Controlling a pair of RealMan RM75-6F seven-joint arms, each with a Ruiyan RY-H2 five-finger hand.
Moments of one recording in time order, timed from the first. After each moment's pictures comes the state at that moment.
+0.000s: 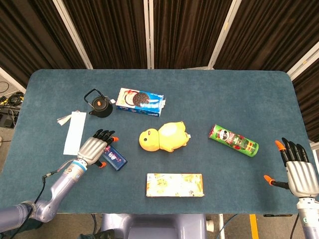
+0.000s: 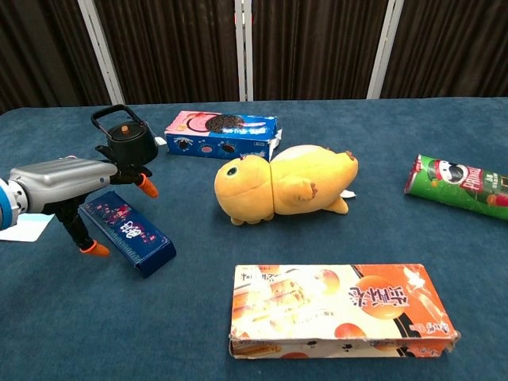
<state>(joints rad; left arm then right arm) -0.65 -1.50 -0.07 -1.44 1.21 0.87 0.30 0.10 -1.13 0.08 -1.57 -1.44 1.43 -0.07</state>
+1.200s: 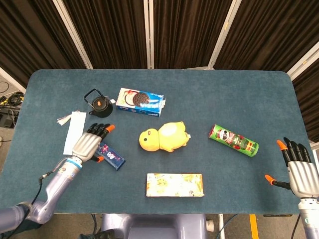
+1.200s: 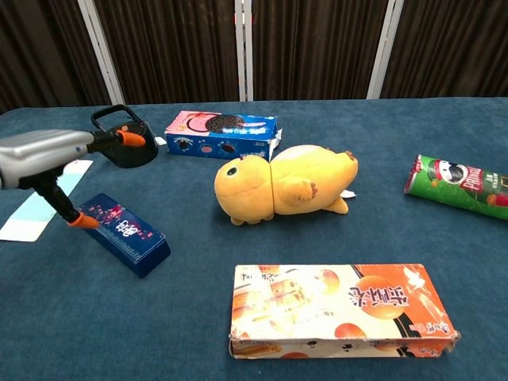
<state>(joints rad) -0.61 -1.45 -0.07 -1.47 1.26 1.01 0.24 0.10 -1.12 0.08 -1.58 -1.45 1.44 -0.06</state>
